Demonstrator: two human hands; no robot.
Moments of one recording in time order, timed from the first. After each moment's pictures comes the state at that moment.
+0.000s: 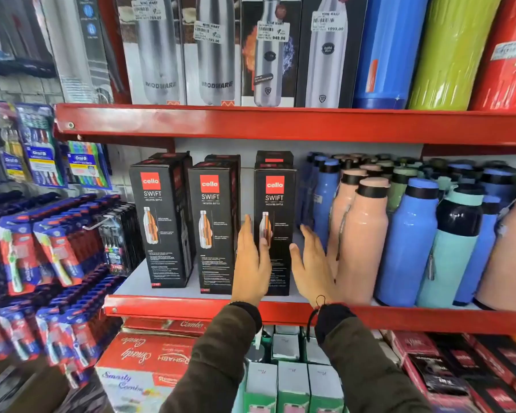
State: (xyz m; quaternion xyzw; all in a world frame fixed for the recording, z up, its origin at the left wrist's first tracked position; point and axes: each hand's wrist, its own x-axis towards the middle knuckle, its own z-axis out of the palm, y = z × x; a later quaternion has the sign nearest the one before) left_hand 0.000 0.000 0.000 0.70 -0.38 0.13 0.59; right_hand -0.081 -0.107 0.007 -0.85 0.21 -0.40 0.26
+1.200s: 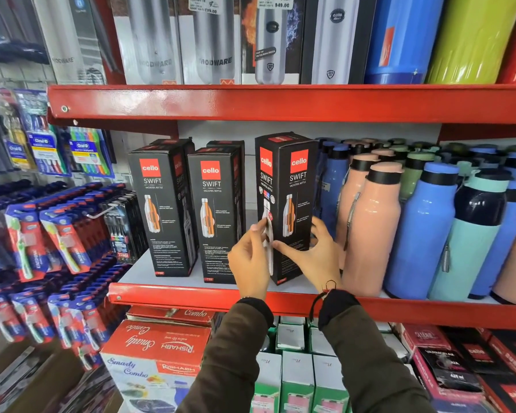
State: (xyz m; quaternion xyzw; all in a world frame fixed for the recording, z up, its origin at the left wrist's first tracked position) left_hand -0.010 -0.008 -0.009 0.55 -0.24 0.04 0.80; right_hand -0.076 -0.114 0.005 -0.76 0.17 -0.44 0.44
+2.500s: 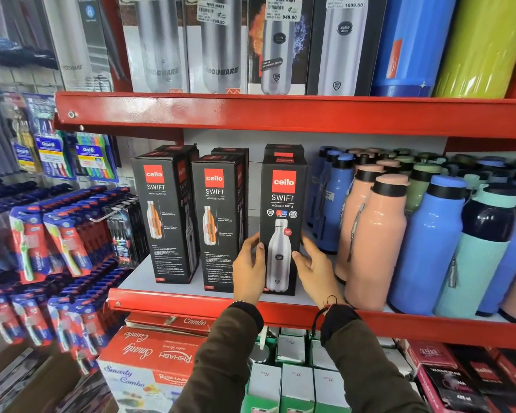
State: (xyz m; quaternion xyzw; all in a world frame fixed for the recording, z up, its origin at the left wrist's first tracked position) left_hand 0.026 -0.012 -0.026 0.70 -0.25 0.03 0.67; right_hand -0.059 -0.130 -0.019 -0.79 0.13 -0.36 0.48
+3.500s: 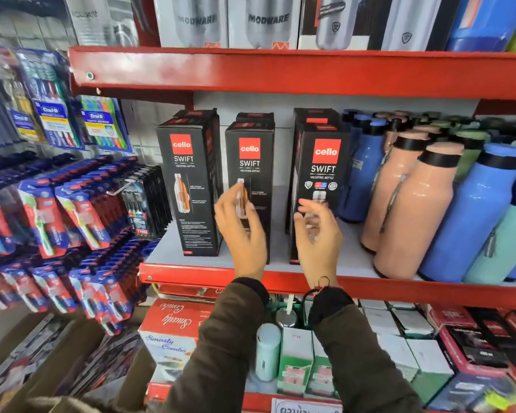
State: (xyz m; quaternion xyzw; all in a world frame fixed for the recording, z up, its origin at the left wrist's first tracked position) left_hand 0.053 0.054 0.003 0.60 -0.26 0.27 0.70; right_hand -0.027 -0.034 0.001 -0.71 0.16 -0.55 0.40
